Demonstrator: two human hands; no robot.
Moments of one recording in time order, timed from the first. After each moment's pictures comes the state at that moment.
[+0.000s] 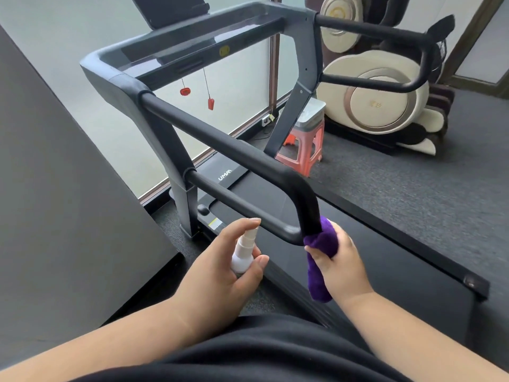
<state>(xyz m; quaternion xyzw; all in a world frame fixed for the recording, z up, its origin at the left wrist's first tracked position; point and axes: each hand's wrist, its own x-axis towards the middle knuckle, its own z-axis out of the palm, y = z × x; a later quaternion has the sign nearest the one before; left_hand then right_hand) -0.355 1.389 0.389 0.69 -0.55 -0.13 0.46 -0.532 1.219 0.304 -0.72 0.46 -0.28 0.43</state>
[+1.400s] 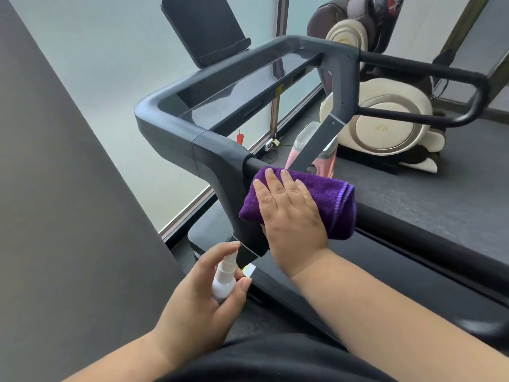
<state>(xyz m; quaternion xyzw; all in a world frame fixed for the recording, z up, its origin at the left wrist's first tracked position) 0.002 1.404 0.383 0.64 -0.57 -0.11 0.51 -0.109 1.239 0.417 -0.90 0.34 -0.18 -0.18</state>
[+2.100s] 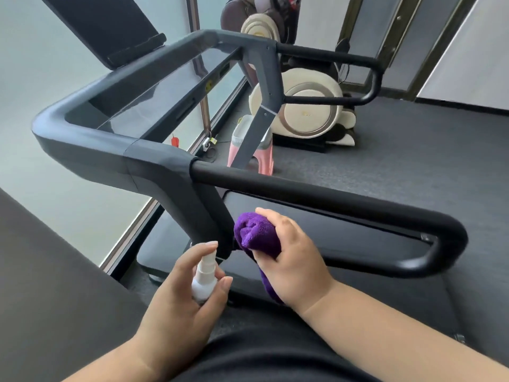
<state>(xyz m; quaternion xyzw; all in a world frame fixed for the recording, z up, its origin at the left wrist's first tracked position) 0.025 1.378 0.375 0.58 -0.62 -0.19 0.49 -0.155 1.282 0.390 -0.77 0.45 -0.38 0.24</state>
